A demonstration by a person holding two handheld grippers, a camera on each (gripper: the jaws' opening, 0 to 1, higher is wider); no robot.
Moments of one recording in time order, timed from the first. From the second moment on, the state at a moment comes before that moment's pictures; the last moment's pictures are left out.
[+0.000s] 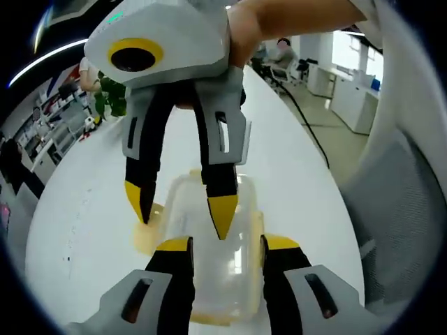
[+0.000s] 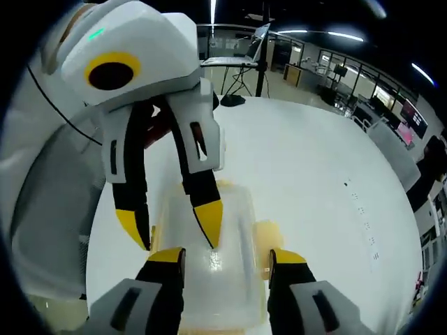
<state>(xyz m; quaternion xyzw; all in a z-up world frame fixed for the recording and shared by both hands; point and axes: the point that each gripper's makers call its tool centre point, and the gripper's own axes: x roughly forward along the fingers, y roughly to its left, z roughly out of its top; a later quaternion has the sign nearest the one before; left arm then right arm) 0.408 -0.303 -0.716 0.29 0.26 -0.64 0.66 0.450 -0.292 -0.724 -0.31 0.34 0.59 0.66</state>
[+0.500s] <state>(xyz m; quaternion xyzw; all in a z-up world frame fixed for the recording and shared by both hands) 0.406 -0.305 -0.722 0.31 0.26 -0.64 0.66 0.451 -0.294 -0.733 -0.28 0.41 0.60 0.63</state>
